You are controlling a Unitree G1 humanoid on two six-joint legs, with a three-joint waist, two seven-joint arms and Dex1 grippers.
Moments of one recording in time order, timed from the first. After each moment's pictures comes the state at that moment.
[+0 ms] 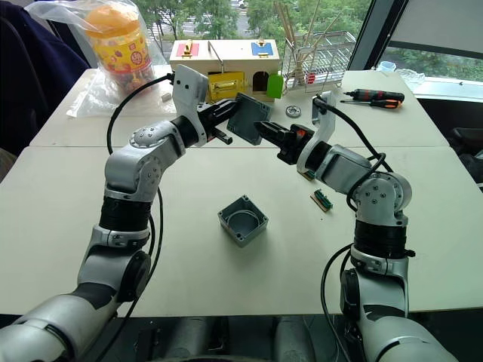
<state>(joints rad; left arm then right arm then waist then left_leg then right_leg) -0.91 0.17 0.02 0.10 -0.28 0.65 -0.48 -0.72 -0.35 -0.25 -0.10 1.02 1.04 0.22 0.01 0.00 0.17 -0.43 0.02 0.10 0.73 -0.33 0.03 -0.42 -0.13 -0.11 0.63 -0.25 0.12</state>
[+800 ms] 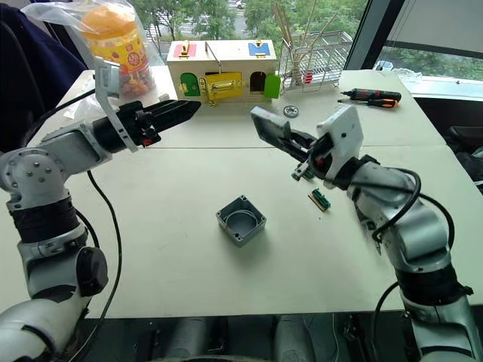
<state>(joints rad) -0.82 0.43 0.37 -0.09 -0.86 1.21 -0.55 -0.34 -0.72 0.05 -0.52 0.32 0.39 0.48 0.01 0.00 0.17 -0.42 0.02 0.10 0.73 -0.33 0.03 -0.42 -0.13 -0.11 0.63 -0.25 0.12</state>
